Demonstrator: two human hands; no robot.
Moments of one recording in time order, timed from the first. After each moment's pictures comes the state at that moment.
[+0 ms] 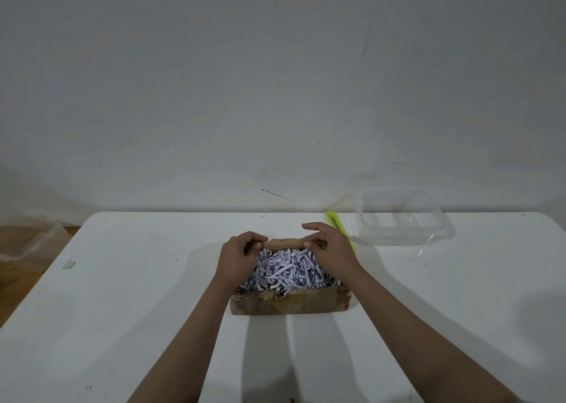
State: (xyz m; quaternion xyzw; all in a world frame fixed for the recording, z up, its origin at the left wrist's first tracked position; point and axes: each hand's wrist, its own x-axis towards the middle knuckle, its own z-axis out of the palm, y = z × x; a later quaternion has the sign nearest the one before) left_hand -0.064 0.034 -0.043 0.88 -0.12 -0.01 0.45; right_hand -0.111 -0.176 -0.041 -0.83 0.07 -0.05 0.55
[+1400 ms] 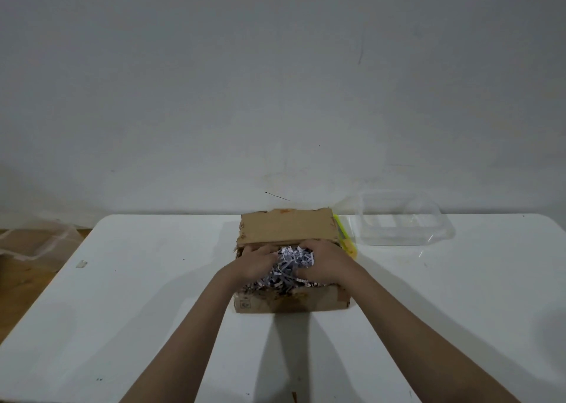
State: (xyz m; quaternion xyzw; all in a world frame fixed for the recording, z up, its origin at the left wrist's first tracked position) left_hand -0.084 0.019 0.002 0.89 -0.08 -0.32 0.33; right_hand -0.130 -0.157 0.001 -0.95 0.03 0.14 0.29
